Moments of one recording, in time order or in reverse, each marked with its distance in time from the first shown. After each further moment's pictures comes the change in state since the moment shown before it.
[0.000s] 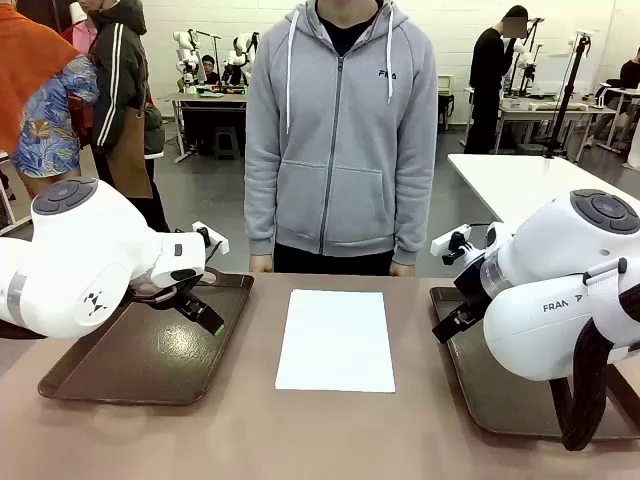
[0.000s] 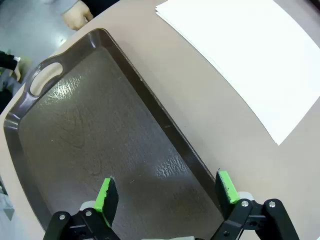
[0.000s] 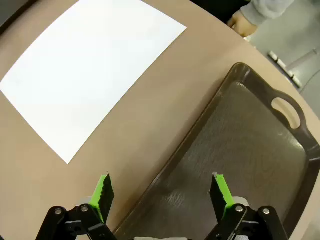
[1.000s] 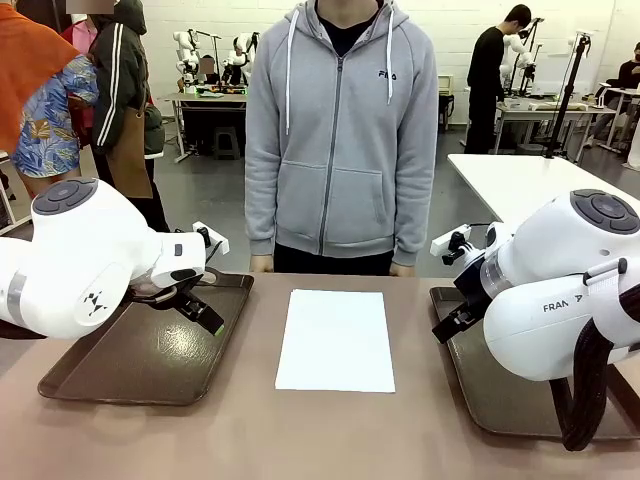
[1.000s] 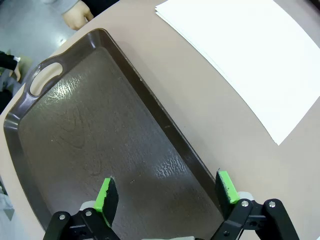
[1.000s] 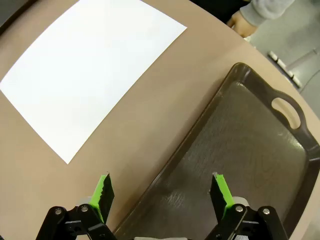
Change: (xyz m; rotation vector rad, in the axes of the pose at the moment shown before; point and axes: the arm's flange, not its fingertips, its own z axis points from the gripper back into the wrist) left arm 0.000 0.000 0.000 0.000 0.000 -0.001; right arm 0.000 0.000 0.000 0.000 0.000 0.001
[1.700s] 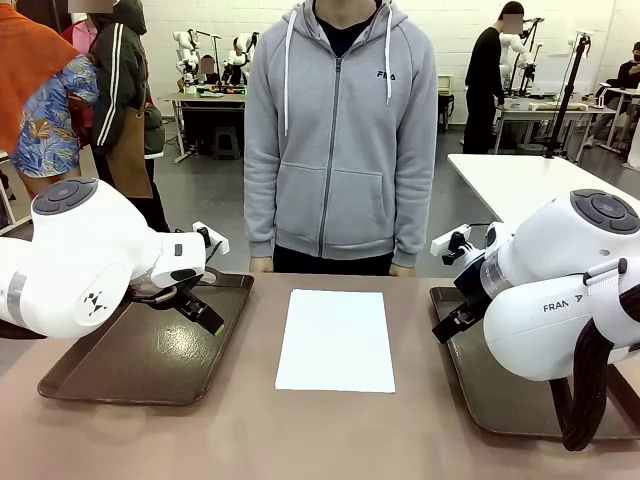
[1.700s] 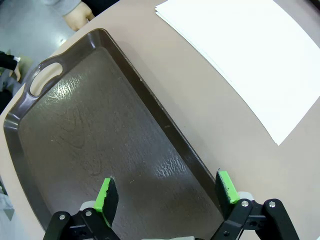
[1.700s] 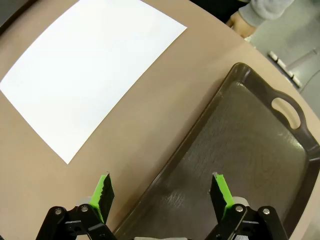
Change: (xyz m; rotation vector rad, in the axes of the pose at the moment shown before) left arm 0.000 0.000 0.000 0.000 0.000 0.000; right arm 0.000 0.000 0.000 0.000 0.000 0.000
